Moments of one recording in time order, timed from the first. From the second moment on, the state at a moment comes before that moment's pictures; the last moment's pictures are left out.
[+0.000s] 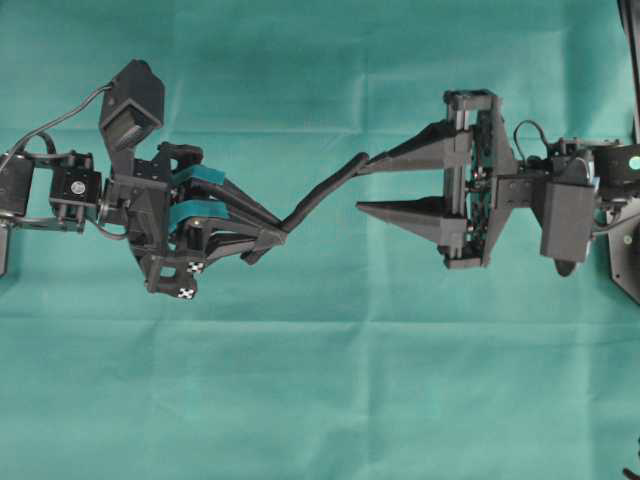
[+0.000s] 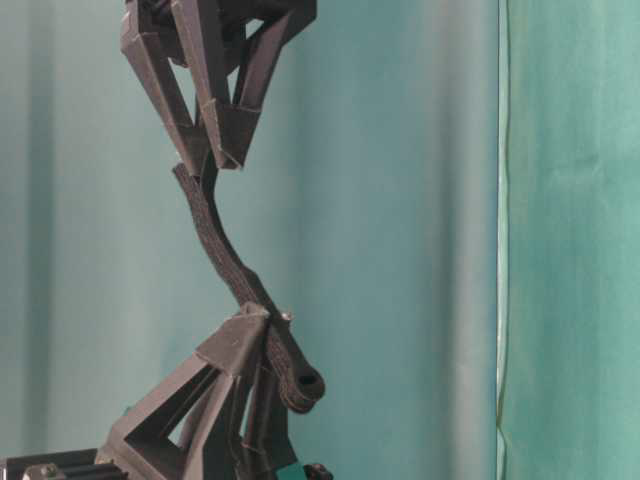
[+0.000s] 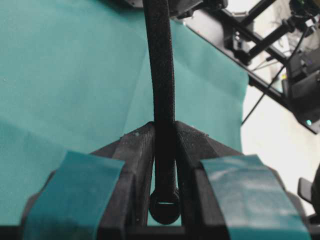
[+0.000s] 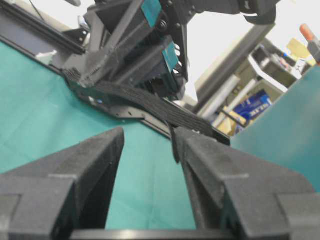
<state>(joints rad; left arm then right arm) -0.06 -0.32 0.79 -0.02 -0.27 -0.61 -0.08 -0.30 0.93 -0.18 -0.71 -0.27</state>
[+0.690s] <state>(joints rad) -0.07 -0.33 0.79 -0.02 -0.27 -0.61 -0.10 -0.30 0.94 -0.18 -0.72 -0.27</state>
